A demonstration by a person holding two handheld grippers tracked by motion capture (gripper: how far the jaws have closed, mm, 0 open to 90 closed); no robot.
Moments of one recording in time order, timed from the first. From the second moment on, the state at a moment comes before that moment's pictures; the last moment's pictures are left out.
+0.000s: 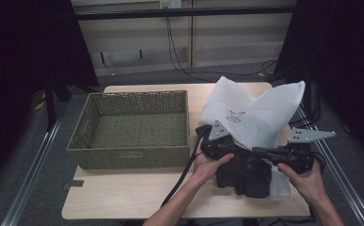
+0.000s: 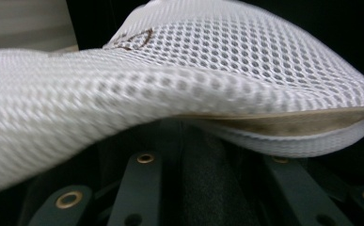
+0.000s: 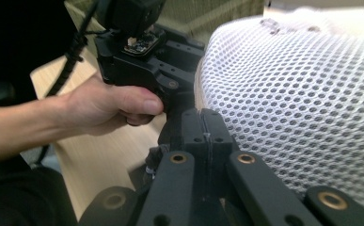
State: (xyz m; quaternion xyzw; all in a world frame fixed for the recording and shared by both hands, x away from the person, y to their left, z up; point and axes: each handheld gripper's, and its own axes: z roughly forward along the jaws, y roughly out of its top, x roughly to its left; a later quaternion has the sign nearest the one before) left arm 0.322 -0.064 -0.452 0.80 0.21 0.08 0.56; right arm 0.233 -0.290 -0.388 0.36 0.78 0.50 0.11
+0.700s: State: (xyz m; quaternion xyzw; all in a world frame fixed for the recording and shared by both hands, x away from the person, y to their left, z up) left arm 0.295 -0.008 -0.457 0.80 0.18 0.05 0.57; right arm 0.234 -0.314 -0.446 0.42 0.79 0.43 0.10
